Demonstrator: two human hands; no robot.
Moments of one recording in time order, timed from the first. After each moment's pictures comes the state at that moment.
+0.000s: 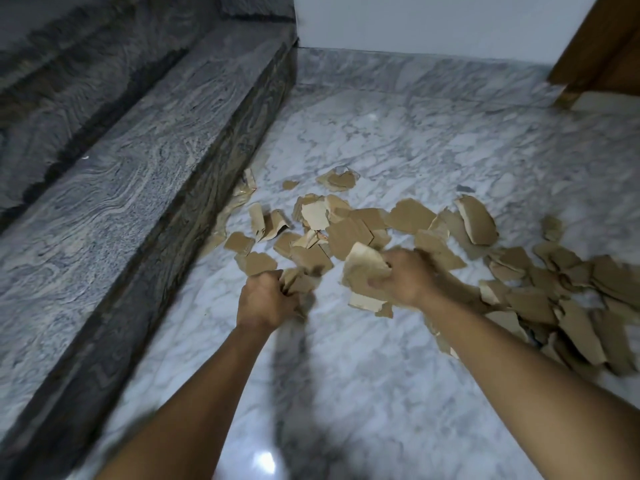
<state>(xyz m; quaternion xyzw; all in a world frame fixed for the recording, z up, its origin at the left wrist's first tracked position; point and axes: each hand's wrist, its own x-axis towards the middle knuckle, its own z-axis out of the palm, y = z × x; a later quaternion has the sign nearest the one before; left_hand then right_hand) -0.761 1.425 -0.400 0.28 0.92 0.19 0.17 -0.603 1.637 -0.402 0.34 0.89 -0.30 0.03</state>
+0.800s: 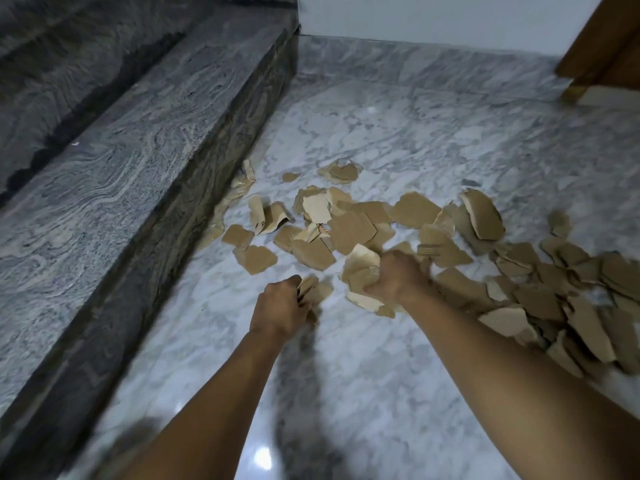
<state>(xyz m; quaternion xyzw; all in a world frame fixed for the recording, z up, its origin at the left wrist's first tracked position) -0.748 1.428 -0.434 0.36 0.91 0.13 0.17 -0.626 1.621 -0.423 0.40 0.89 -0.17 0.14</state>
